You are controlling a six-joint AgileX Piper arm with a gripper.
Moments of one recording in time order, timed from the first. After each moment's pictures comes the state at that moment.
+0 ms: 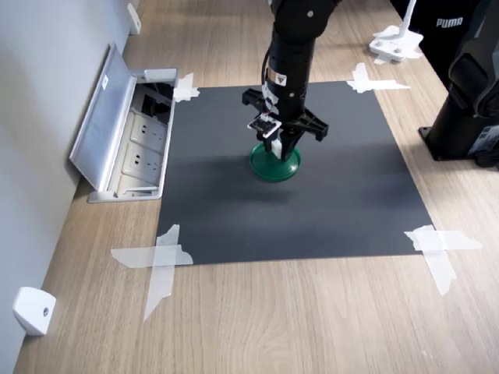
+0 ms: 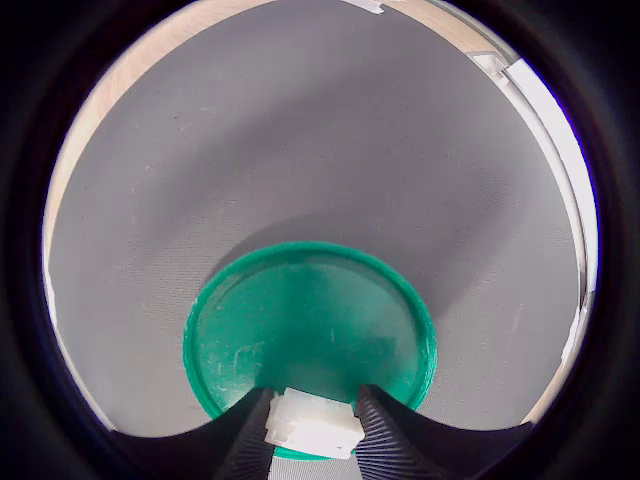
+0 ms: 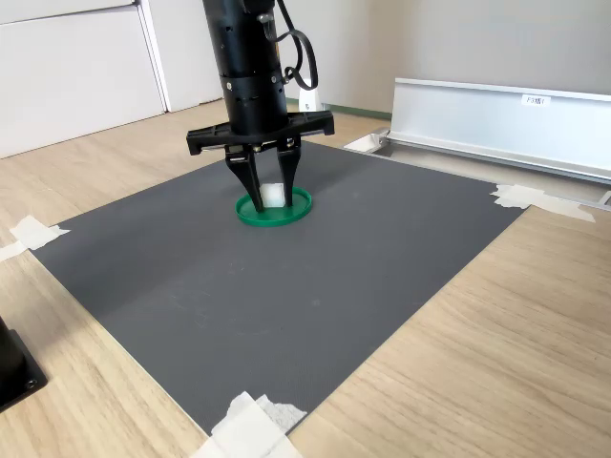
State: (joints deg) arm 3.2 96.7 -54.8 -1.3 39.8 -44.6
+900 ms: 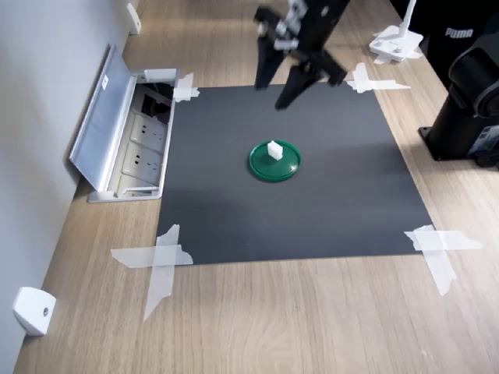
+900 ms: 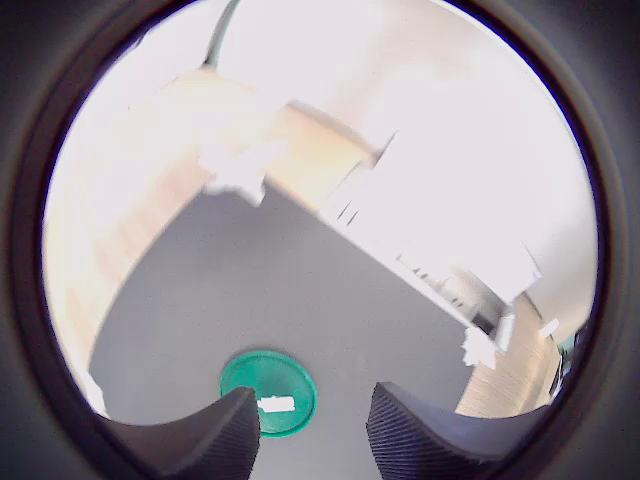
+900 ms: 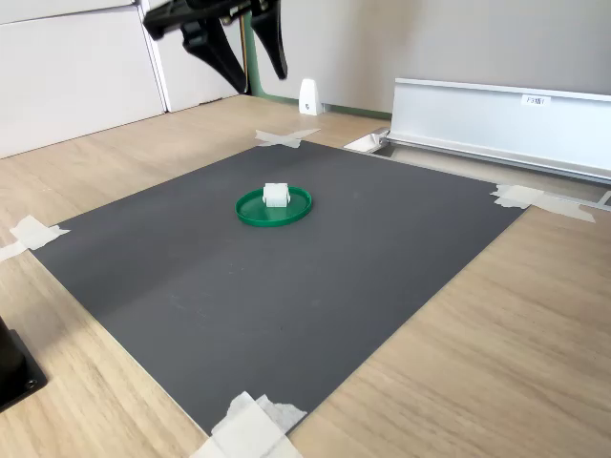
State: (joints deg) arm 3.2 67.1 -54.5 2.7 40.0 -31.4
